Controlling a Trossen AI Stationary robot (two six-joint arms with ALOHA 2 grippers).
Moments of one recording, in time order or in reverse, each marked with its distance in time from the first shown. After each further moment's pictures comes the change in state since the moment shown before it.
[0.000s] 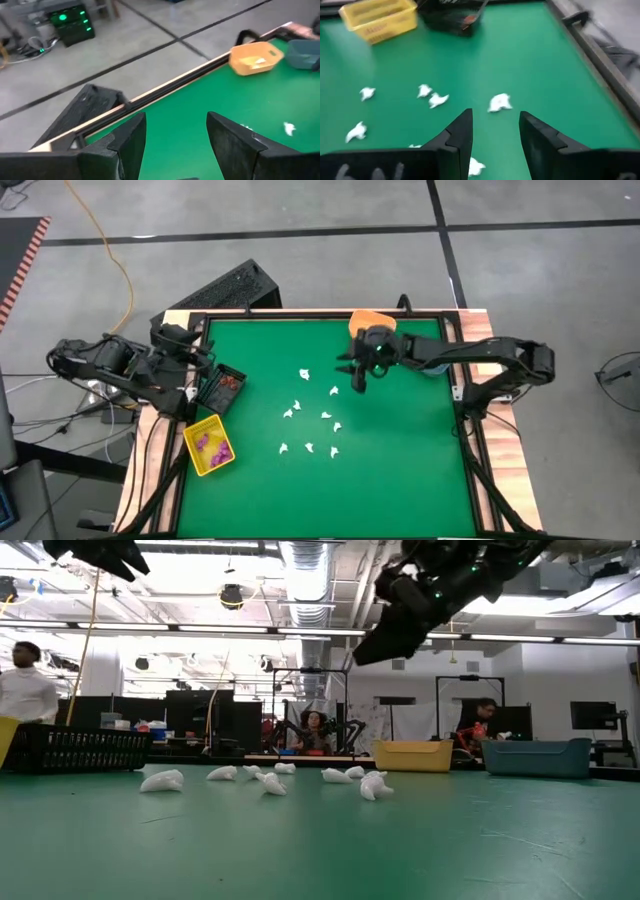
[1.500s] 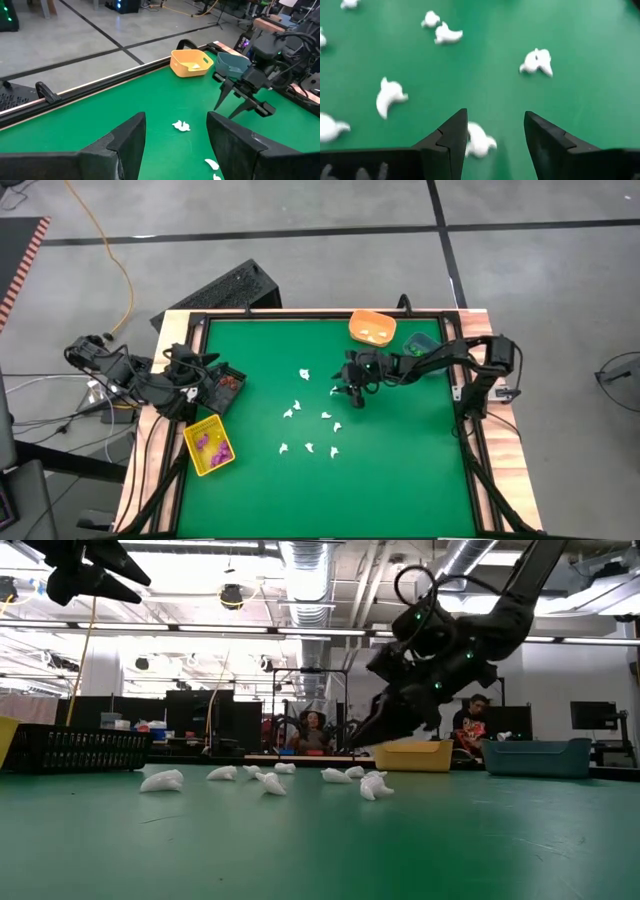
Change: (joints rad) left arm -0.218 -0.252 -0.378 0.435 -0.021 0.024; right arm 0.002 0.321 -0.226 0.511 -0.126 -0.251
